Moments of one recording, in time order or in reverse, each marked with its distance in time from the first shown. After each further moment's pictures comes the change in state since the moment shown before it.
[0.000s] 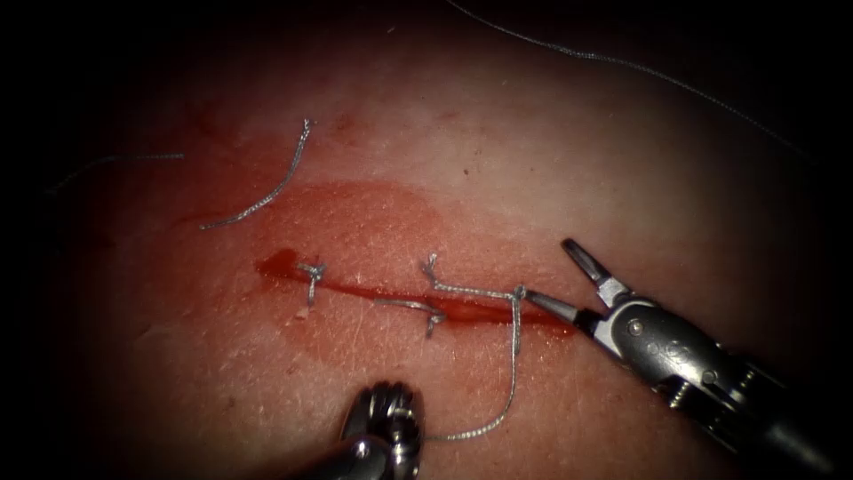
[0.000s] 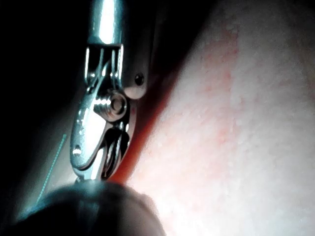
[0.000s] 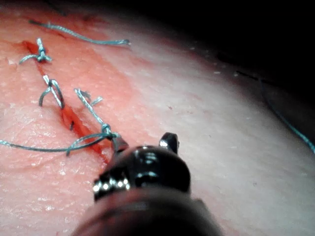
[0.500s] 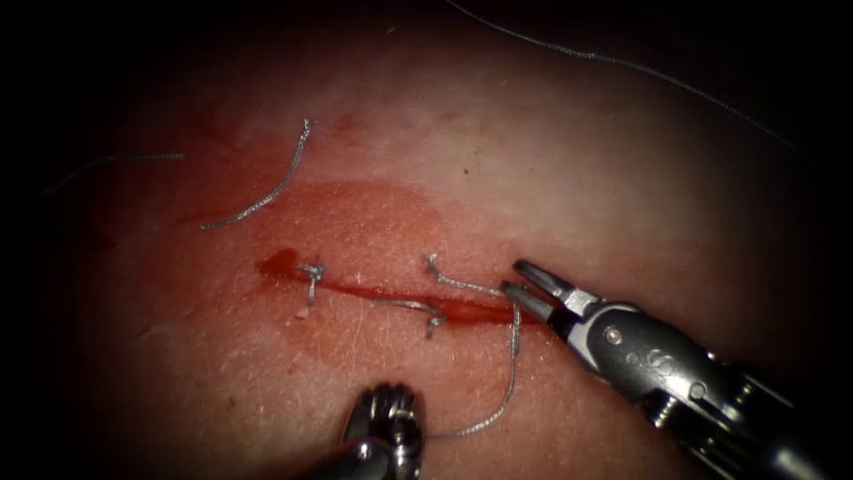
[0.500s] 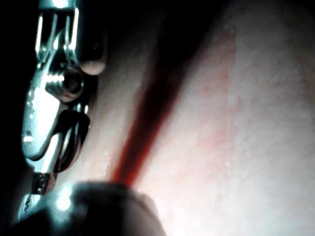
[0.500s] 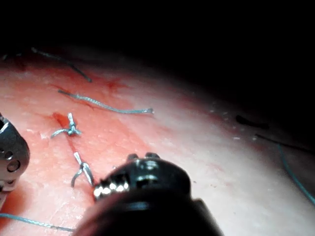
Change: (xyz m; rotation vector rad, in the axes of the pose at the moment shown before) right arm 0.007 -0.002 0.000 0.018 -0.021 -0.013; left arm 0.000 0.000 0.001 -0.006 0.002 -0.004
